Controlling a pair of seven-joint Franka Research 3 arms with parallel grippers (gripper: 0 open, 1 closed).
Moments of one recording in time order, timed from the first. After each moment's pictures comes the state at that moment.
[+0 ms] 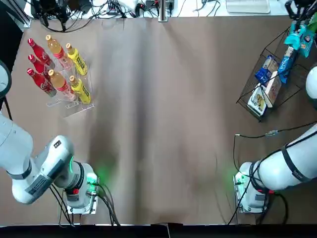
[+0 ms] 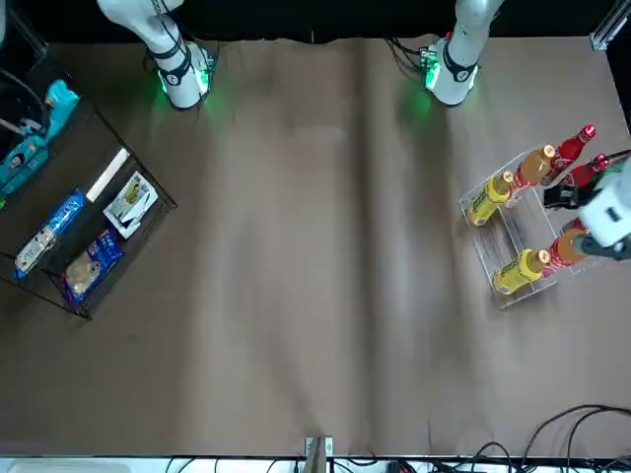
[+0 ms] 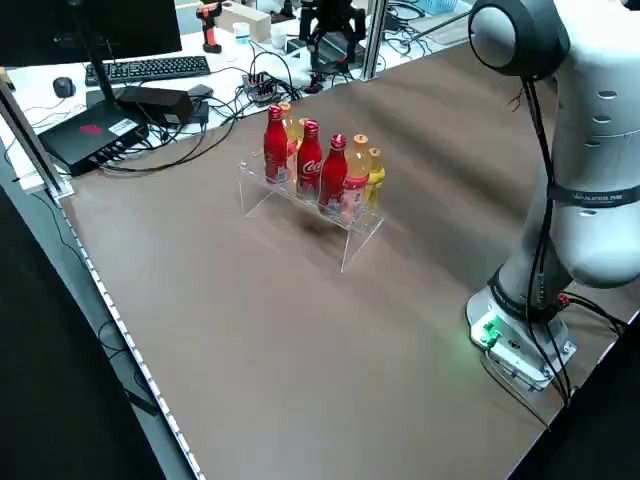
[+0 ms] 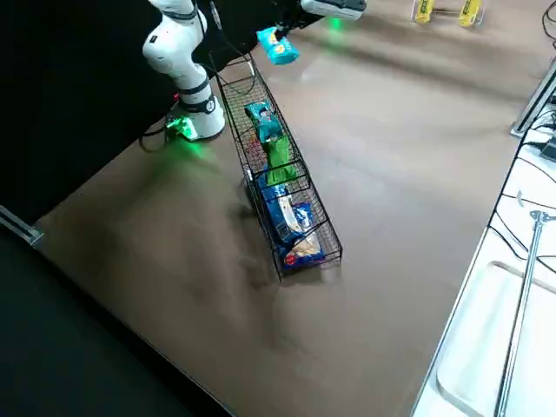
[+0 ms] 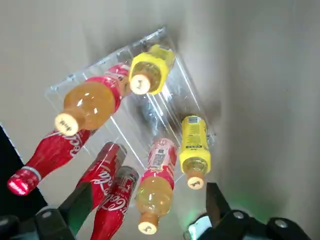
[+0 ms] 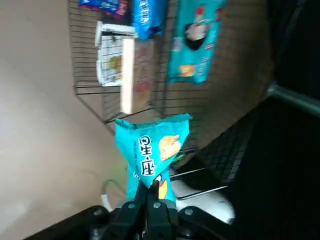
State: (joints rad) left arm 0.77 0.39 -0.98 -1.42 0.45 1.34 -0.04; right arm 0.25 0.15 -0.32 -1.32 -0.14 0.91 0.47
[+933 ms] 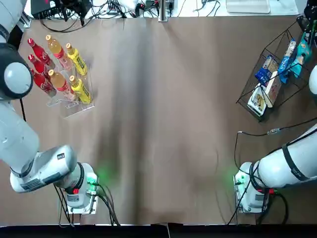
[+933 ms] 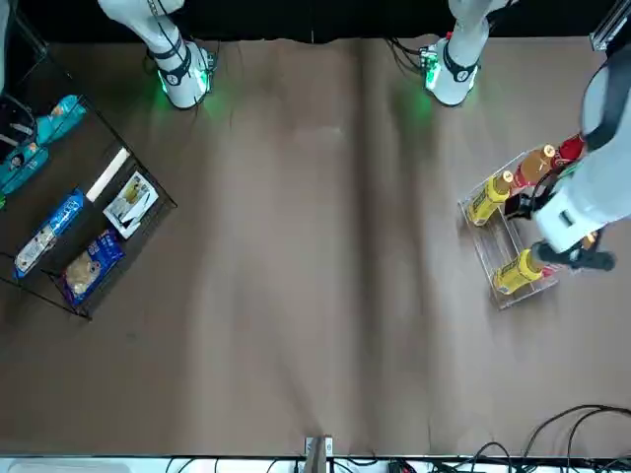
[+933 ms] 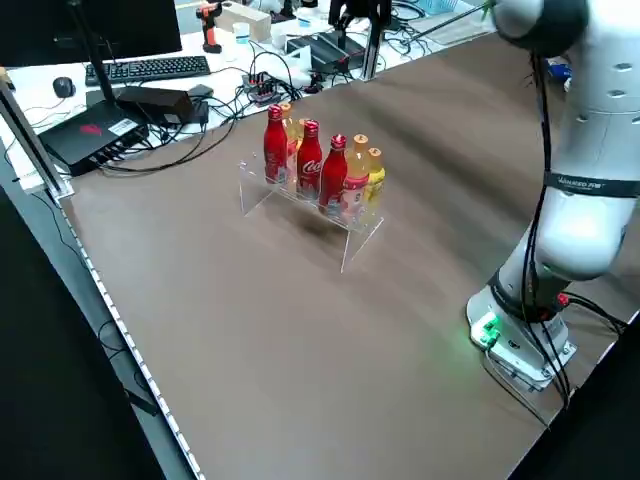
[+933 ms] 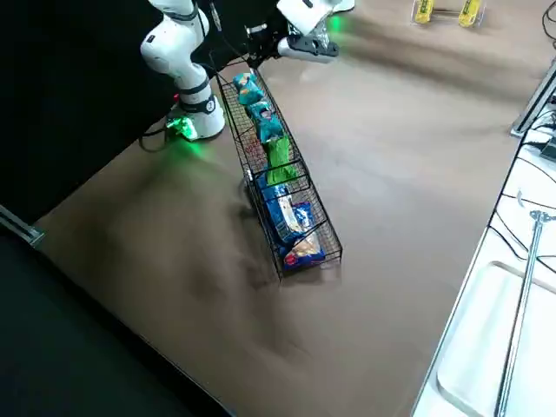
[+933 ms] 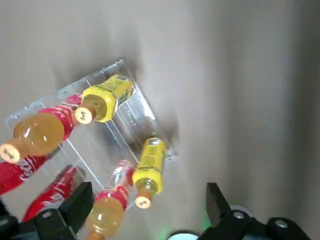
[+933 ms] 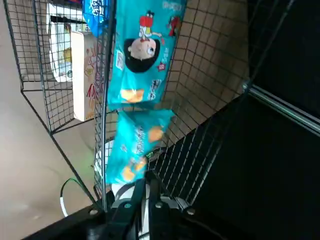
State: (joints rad) left arm 0.23 0.29 -0.42 -1.37 0.18 1.43 -0.05; right arm 0.16 0.17 -0.32 -1.44 -0.26 0.93 0.30
